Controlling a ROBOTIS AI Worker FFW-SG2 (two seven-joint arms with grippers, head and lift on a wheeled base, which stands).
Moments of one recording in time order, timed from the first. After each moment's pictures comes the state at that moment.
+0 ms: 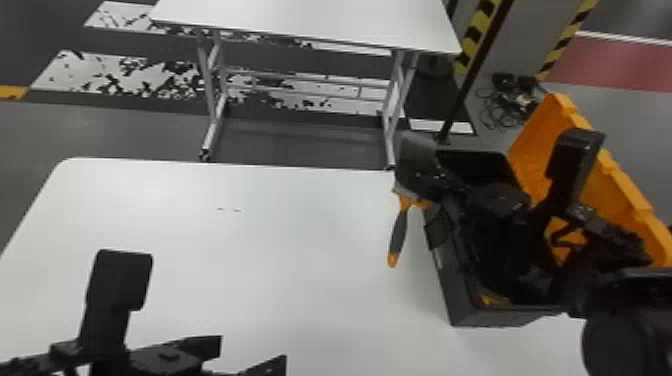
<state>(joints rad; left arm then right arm) 0.53 0.09 0.04 -2.64 0.41 1.57 -0.36 0.30 -0.08 -0.20 -2.36 -0.14 0.82 0.70</state>
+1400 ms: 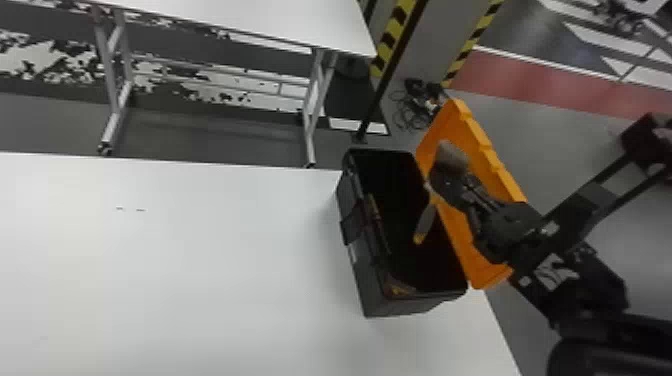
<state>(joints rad) 0.60 0.15 0.14 -2.65 0.43 1.57 -0.53 0.46 -0.16 -0.52 -2.16 -0.15 0.24 0.72</state>
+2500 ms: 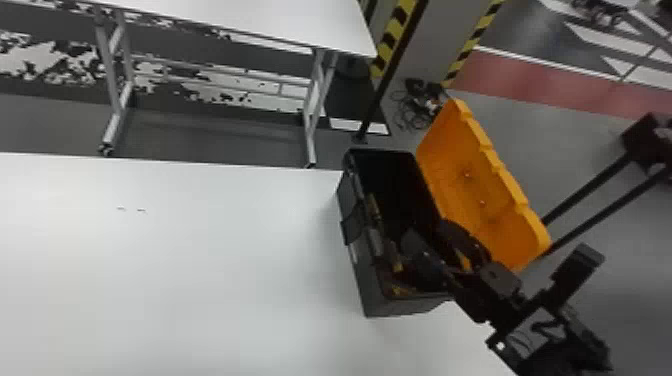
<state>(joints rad) 0.62 0.15 0.13 -2.63 0.40 1.57 -0.45 0.62 -0.05 -0.52 -2.17 -0.45 0.36 0.78</state>
